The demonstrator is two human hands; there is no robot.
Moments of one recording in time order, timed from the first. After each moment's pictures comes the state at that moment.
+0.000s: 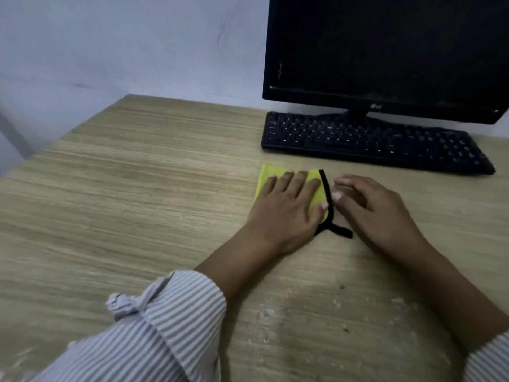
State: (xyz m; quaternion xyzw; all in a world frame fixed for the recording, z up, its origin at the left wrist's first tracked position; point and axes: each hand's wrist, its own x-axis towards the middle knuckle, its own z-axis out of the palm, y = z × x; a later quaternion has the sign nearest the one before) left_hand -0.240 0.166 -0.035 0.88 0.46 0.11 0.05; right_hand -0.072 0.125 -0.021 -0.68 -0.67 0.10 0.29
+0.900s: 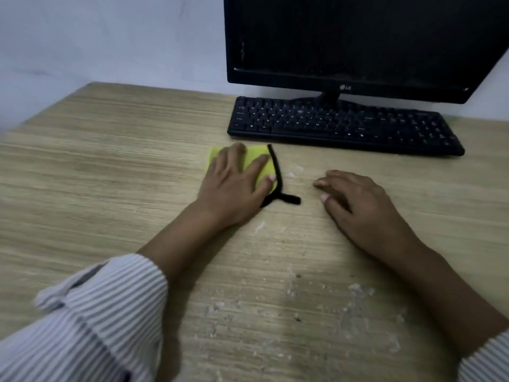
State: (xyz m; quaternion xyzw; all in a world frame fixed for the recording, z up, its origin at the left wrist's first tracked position) left_hand -0.244 0.186 -0.037 0.83 0.55 0.09 0.04; right_hand -0.035 0.109 -0.032 -0.67 -0.71 0.06 0.21
